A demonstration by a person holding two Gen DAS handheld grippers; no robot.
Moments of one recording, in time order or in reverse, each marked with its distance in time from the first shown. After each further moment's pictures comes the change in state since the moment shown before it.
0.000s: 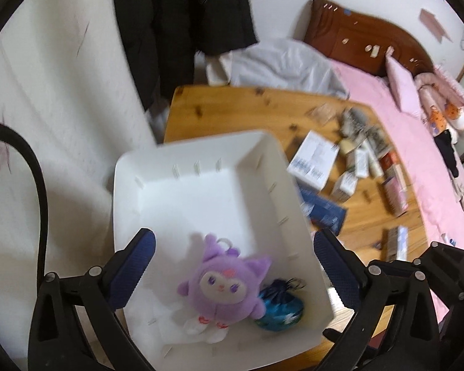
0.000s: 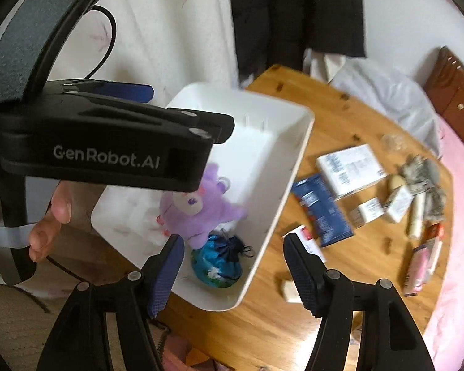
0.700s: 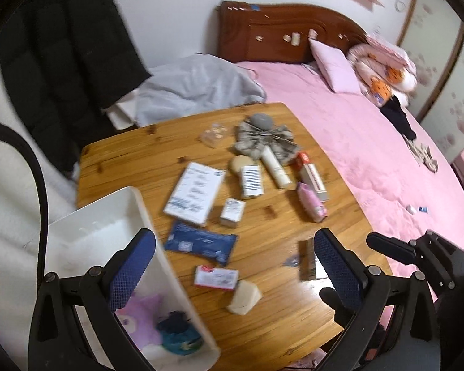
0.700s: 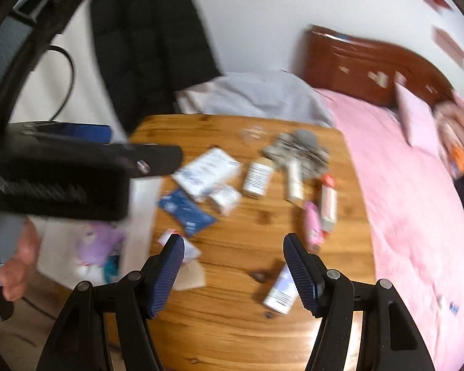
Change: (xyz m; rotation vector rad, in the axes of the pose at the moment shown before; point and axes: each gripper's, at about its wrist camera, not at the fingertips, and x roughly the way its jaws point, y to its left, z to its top) left arm -0.004 -0.178 0.043 0.235 -0.036 -0.166; right arm -0.077 -0.139 -0.086 0.398 -0.213 -0.281
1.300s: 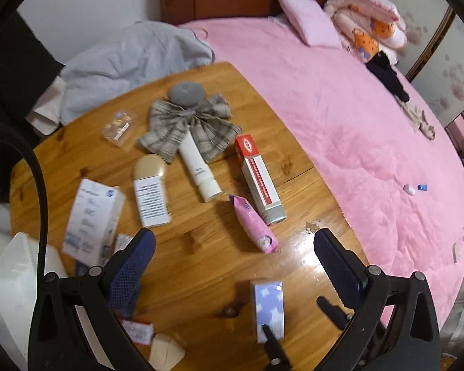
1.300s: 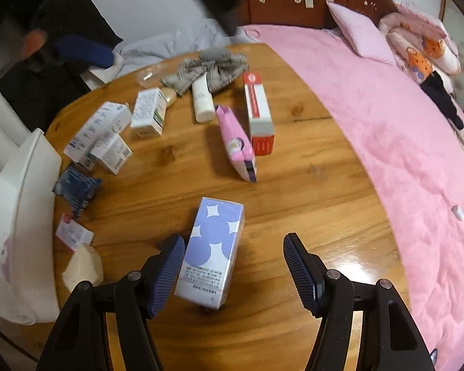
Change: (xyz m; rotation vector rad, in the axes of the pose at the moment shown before) left arm 0.141 -0.119 0.057 0.092 0.186 -0.065; right arm 0.131 -0.087 -0.081 0.289 0.136 -0.126
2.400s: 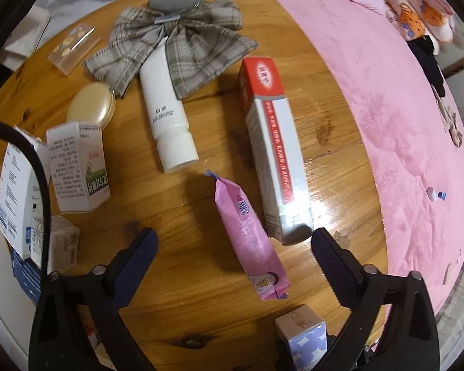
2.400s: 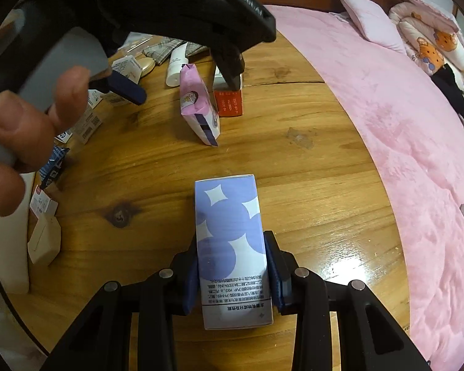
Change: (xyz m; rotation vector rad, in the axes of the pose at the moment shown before) left arm 0.122 -0.003 0.002 -0.183 0.282 0.016; right arm 0.027 -0.046 -0.020 -0.047 0.071 0.038
